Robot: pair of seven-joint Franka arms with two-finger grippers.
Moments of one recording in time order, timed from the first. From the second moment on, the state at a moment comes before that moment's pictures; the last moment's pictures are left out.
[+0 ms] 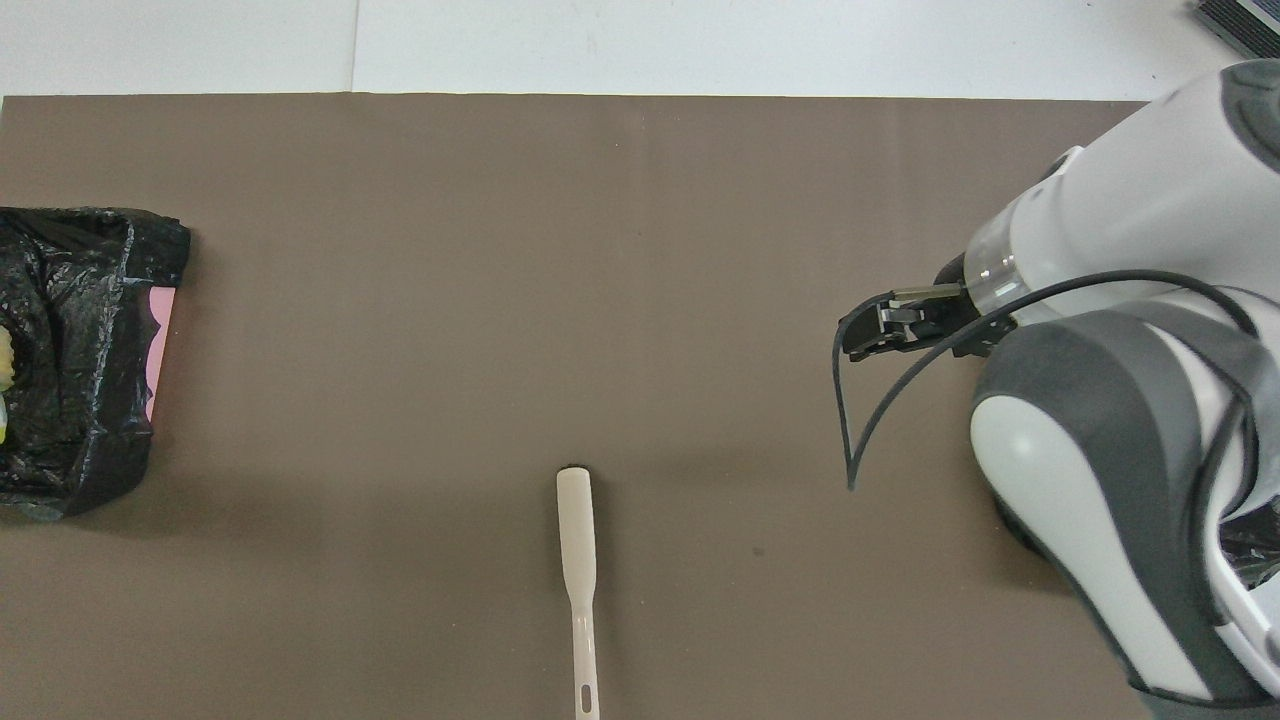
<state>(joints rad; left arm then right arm) -0.10 0.04 0.38 -1.69 0.72 1.90 1.42 -0.17 0.12 0.42 -1.58 0.05 1.63 0.22</state>
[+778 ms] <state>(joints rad) -0.11 0.05 0.09 -1.78 0.29 1.74 0.70 -0.14 0.08 0.23 -1.57 0.00 1.63 0.15</state>
